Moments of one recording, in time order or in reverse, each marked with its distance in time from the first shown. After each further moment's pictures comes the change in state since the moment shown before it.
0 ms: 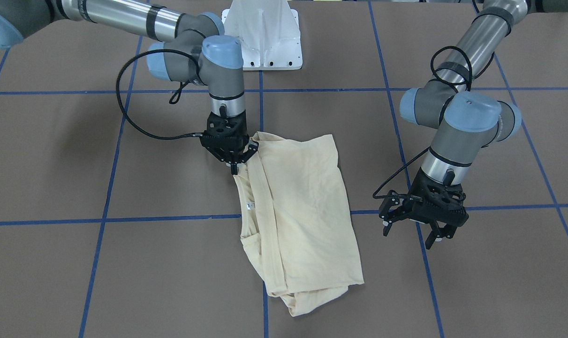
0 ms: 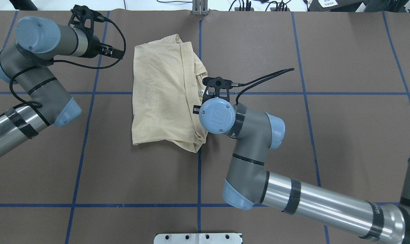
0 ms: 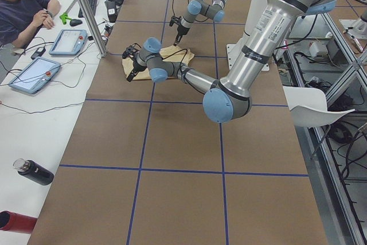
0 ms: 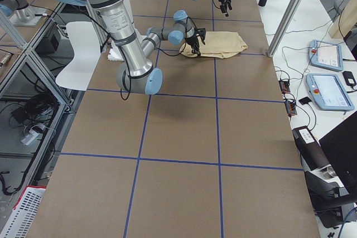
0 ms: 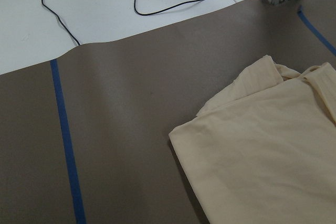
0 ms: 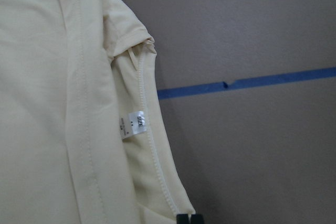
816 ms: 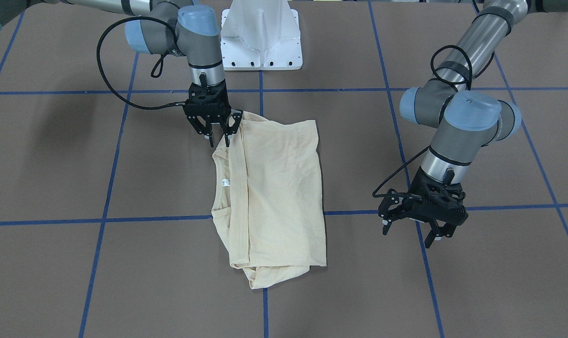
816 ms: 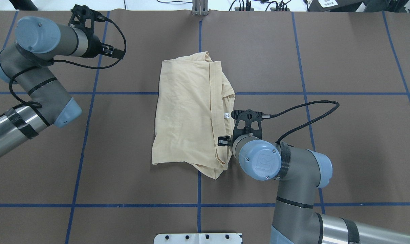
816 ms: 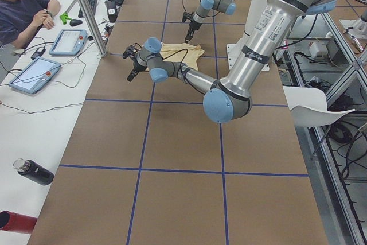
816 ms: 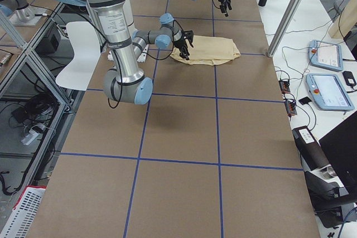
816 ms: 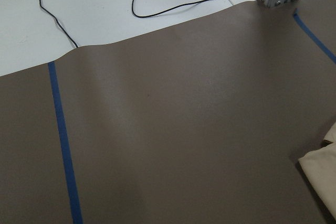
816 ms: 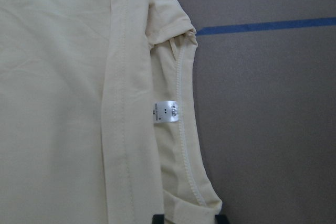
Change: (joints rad) left arm 0.001 0.005 -0.005 0.000 -0.004 -0.001; right arm -0.068 -0.069 0.116 -0.047 -0.058 -0.033
